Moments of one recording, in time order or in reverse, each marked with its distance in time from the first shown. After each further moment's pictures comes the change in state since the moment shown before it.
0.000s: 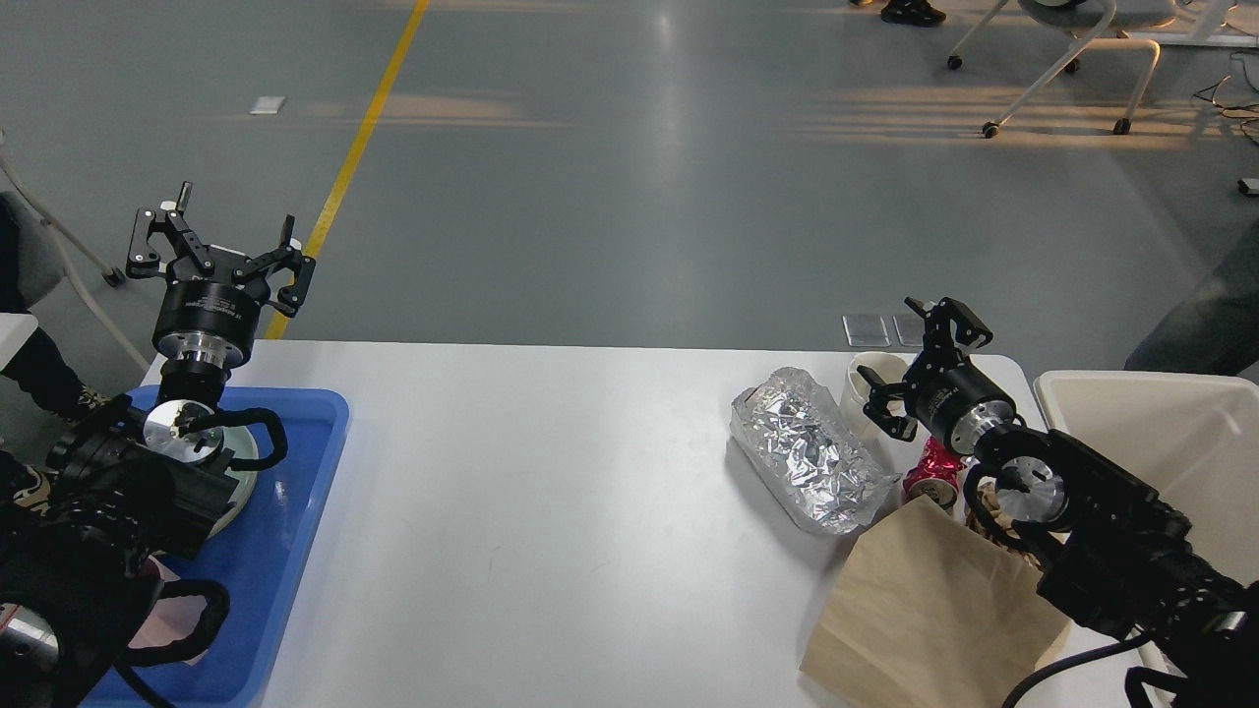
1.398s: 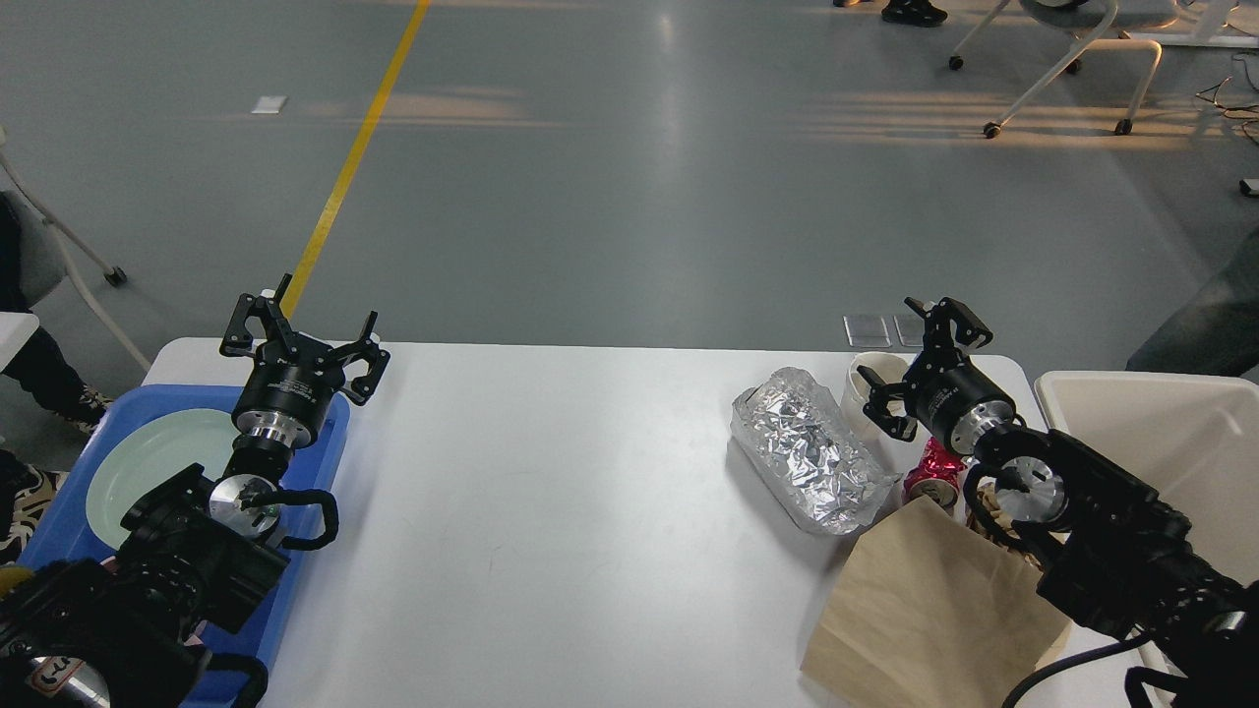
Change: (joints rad) left arm 0.106 -0.092 0.103 -0.002 0.001 0.021 0.011; right arm 0.000 0.000 0.000 0.000 0.000 0.000 0.000
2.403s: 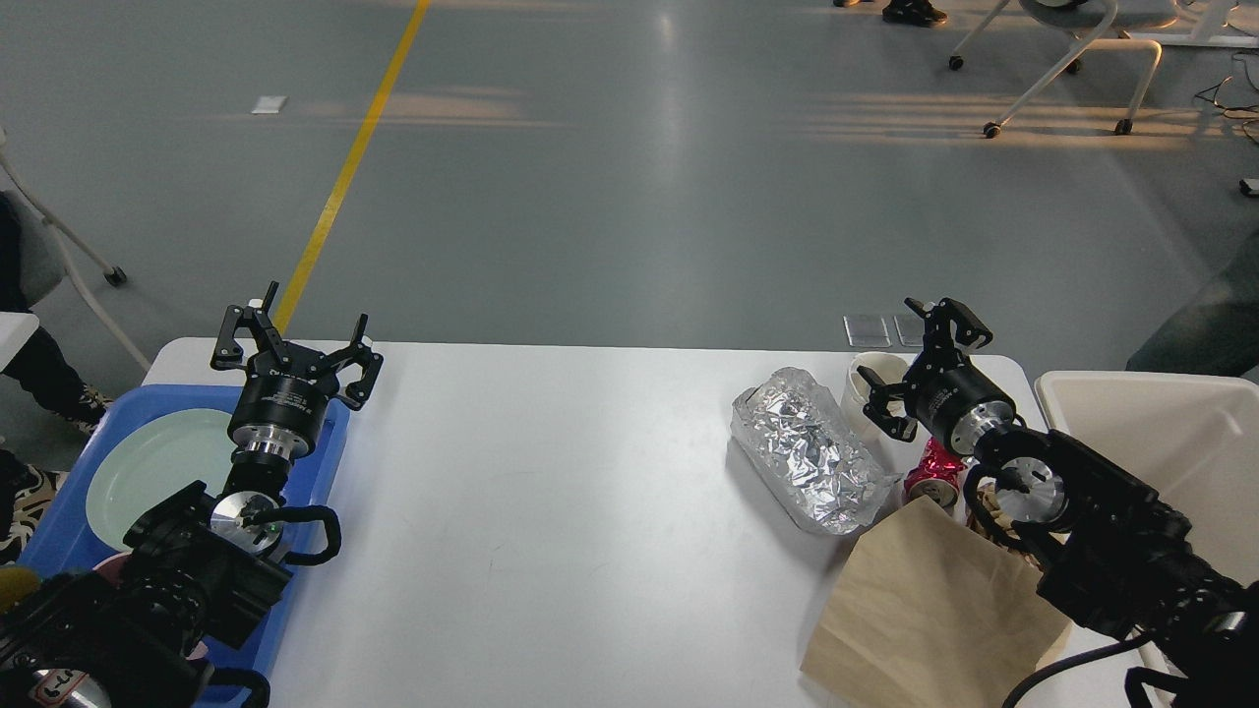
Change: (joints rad) left arm 0.031 -0.008 -0.004 -0.002 -0.005 -0.062 -0.074; right arm -0.001 0.000 0.000 0.000 0.000 0.000 0.000
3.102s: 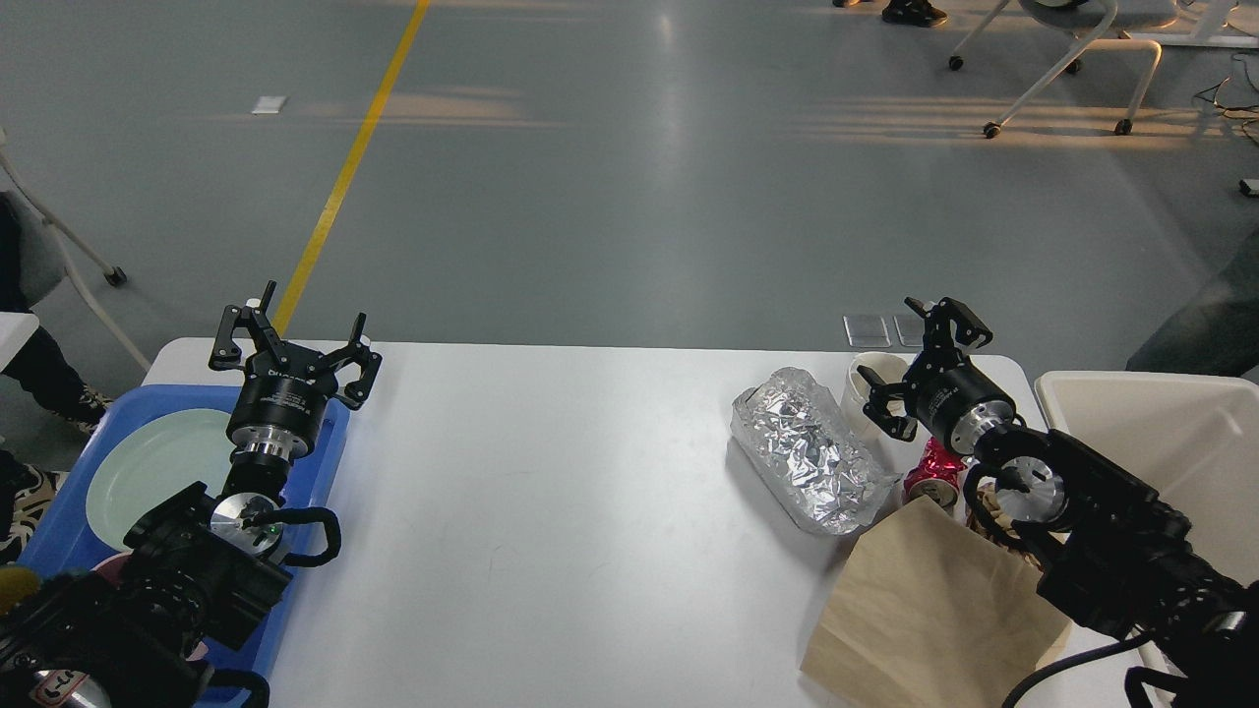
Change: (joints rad) left arm 0.001 0.000 0.004 0.000 0.002 -0.004 -0.009; right arm 0.001 0.000 0.000 0.000 0.000 0.000 0.000
